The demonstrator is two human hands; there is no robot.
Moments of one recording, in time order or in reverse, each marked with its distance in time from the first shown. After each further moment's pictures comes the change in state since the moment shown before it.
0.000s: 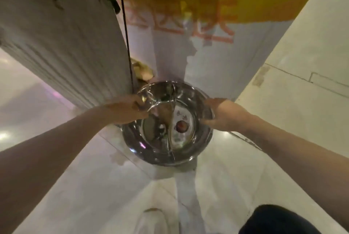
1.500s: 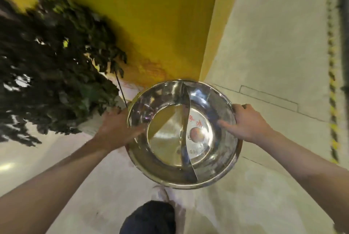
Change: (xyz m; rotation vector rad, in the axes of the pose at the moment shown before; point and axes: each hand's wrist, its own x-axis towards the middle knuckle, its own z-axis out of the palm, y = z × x) left_hand -0.231 0.214 -0.270 0.131 0.208 0.144; right_hand -0.285 -0.030 -0.352 0.200 0.110 0.564
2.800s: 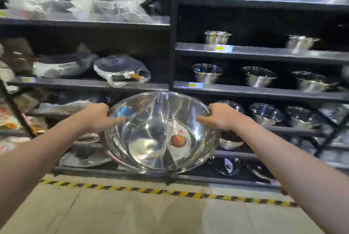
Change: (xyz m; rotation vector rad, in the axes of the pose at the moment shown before) left_hand -0.257 0.697 -0.319 0.230 -0.263 1.906; right_hand -0.710 -0.018 -0.329 0.239 0.746 1.604
